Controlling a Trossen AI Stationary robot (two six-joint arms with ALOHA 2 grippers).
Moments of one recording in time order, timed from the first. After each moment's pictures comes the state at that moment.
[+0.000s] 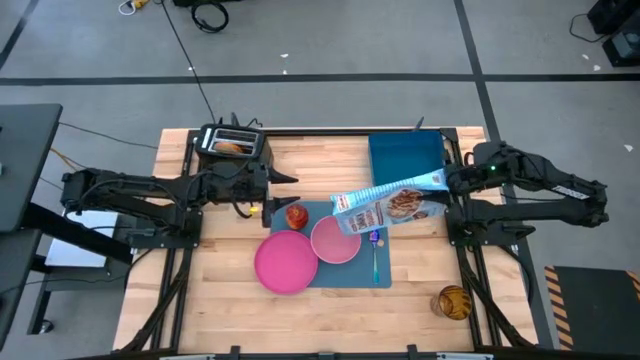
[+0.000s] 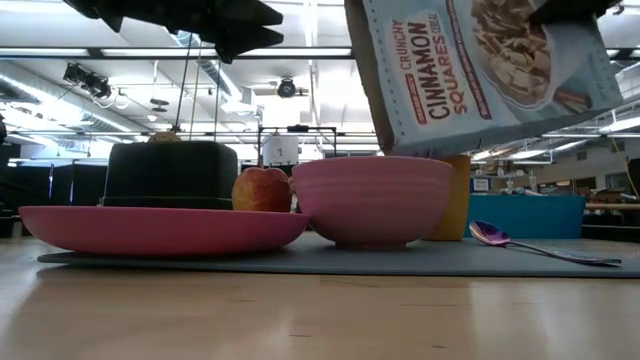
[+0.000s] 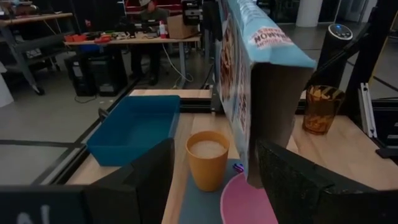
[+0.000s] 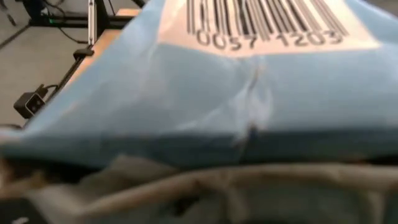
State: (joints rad) left arm 0.06 1.08 0.66 0.30 -0.07 0.03; right arm -0.19 0.51 0.84 -0.81 -0.20 -0.13
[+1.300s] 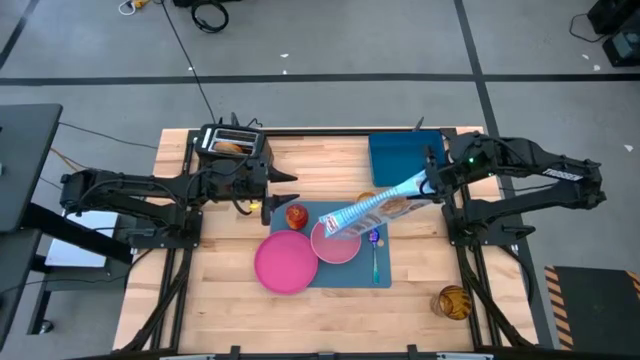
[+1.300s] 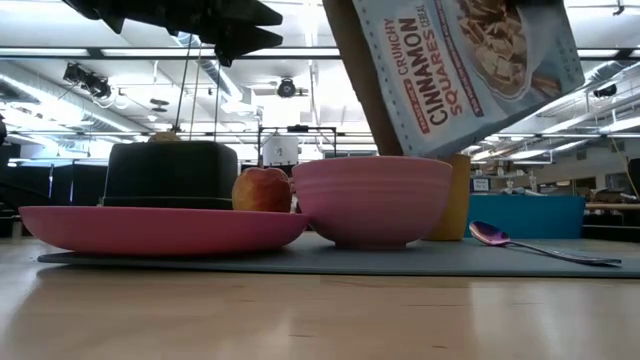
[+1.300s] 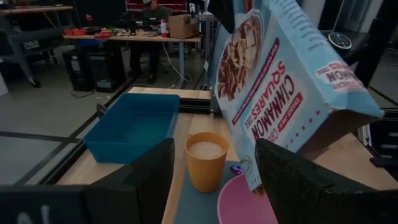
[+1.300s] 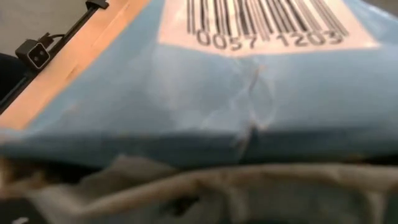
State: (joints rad) left arm 0.09 1.07 0.66 0.30 -0.05 -0.02; right arm -0.10 0.82 1.11 -0.94 -0.17 -0.35
